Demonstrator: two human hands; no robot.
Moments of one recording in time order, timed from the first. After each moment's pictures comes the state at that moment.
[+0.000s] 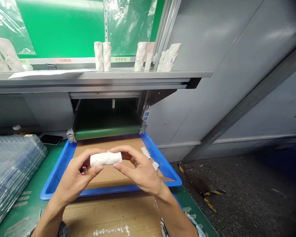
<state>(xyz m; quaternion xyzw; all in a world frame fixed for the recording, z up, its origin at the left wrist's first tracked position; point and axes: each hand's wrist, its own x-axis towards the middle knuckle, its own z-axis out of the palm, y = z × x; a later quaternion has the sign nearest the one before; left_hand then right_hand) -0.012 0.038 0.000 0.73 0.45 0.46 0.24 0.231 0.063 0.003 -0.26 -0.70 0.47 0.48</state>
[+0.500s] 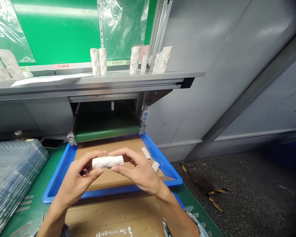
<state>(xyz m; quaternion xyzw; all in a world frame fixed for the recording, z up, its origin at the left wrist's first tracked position) -0.011 0.038 0.002 0.74 0.43 0.45 0.25 0.231 0.060 0.006 -0.26 -0.70 0.46 0.48</state>
